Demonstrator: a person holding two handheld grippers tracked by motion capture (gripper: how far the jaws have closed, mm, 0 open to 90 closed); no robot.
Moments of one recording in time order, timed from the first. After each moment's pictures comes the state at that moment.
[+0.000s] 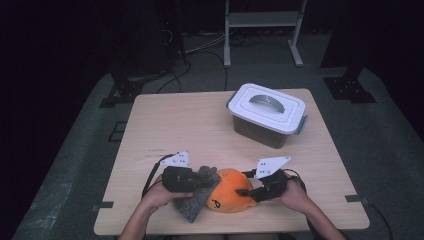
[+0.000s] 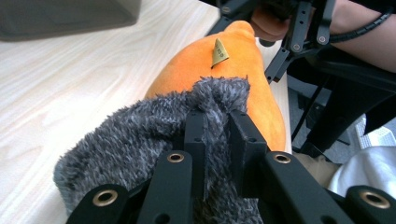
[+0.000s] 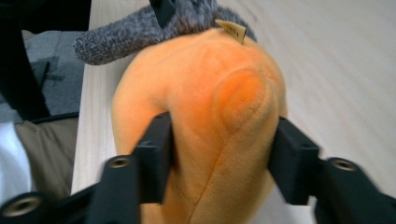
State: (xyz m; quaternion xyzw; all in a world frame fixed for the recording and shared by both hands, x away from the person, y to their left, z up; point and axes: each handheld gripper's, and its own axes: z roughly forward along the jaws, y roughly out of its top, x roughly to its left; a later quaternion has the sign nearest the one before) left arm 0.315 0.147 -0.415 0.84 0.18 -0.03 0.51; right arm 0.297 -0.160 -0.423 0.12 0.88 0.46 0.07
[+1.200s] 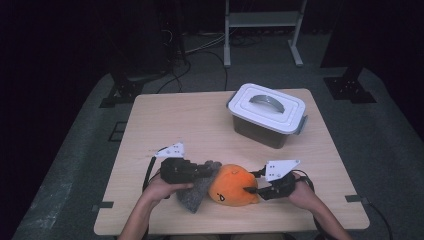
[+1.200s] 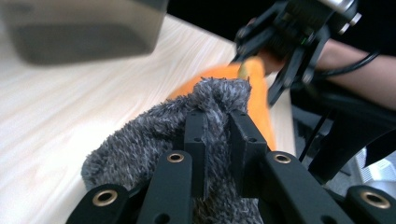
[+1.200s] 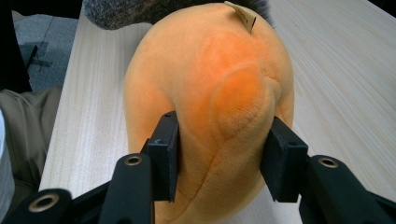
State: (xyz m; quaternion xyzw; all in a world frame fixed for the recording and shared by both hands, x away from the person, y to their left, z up) left arm 0.330 0.145 -0.404 0.81 0.19 -0.04 0.55; right arm 0.300 -0.184 -0.434 0.08 0.88 0.46 0.11
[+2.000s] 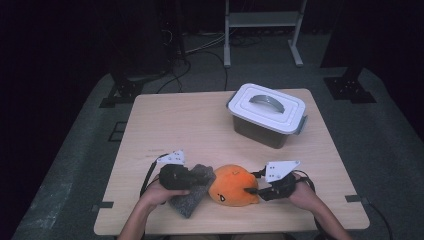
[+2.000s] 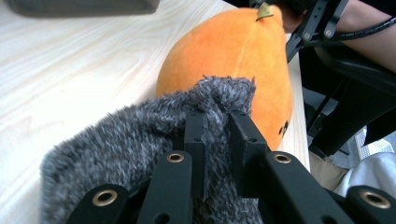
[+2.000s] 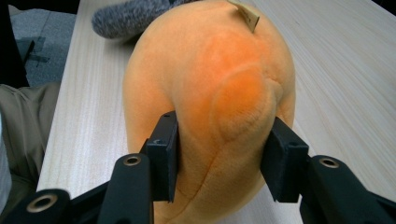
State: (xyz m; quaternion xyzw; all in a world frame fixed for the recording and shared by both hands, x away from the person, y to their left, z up) left arm 0.327 0.158 -0.429 0.83 0.20 -0.04 0.51; right arm 0.299 -0.184 -0.435 0.08 0.88 0.45 0.11
